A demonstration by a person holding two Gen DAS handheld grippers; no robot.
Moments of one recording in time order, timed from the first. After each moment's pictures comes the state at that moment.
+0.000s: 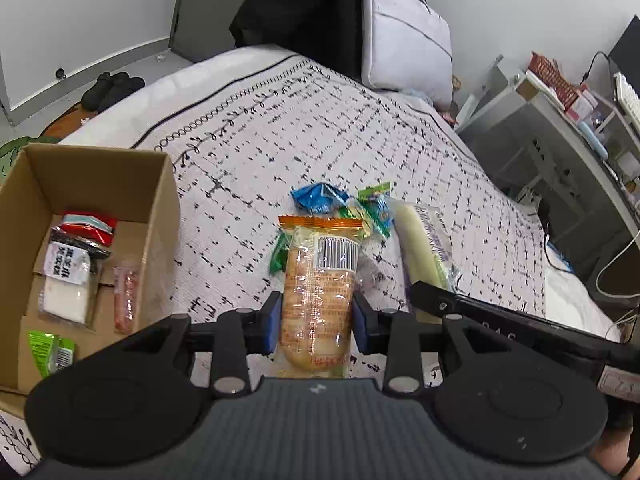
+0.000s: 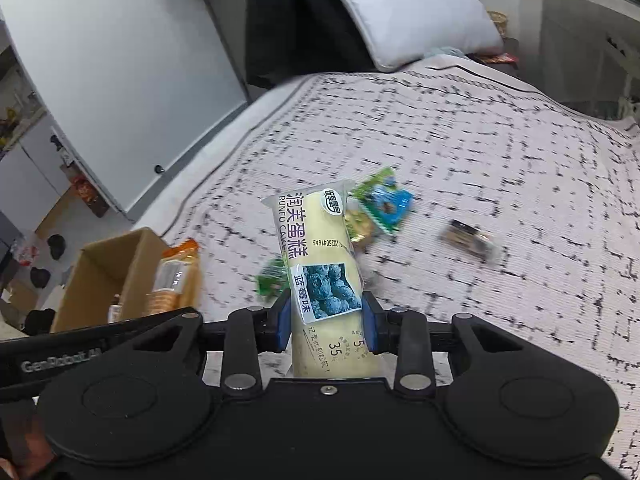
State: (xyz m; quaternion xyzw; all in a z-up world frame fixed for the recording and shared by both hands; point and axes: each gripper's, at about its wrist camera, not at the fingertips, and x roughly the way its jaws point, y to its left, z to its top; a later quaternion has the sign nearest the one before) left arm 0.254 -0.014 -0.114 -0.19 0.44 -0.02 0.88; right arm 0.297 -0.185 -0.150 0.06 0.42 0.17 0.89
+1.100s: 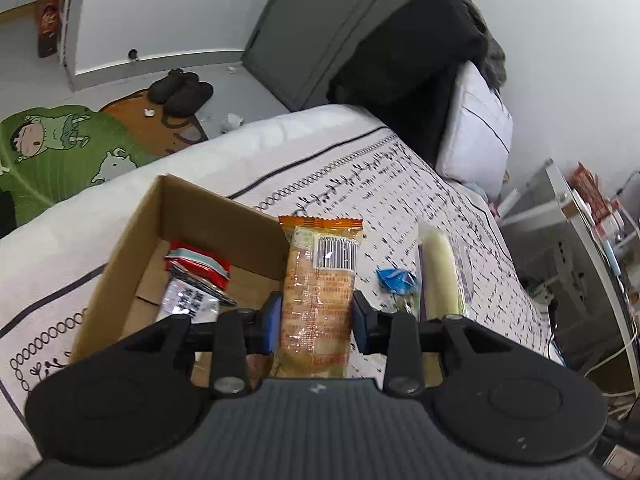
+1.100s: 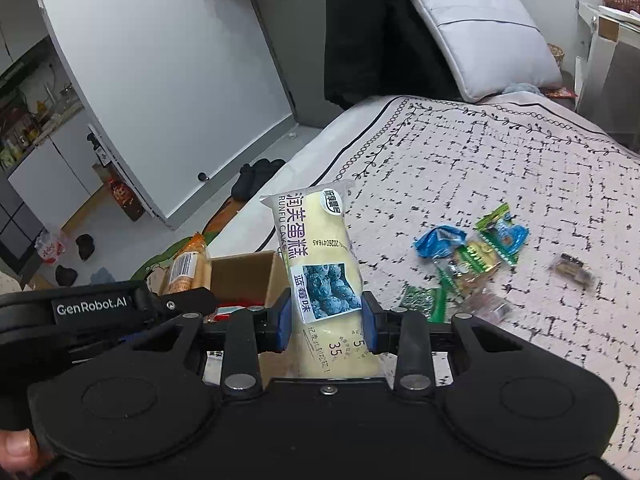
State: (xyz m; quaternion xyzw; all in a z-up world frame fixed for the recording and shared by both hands) left arm 0.233 0.111 -0.088 -0.29 0.39 0.06 0.87; right arm 0.276 -0.078 -0.111 0.06 0.40 0.21 0.89
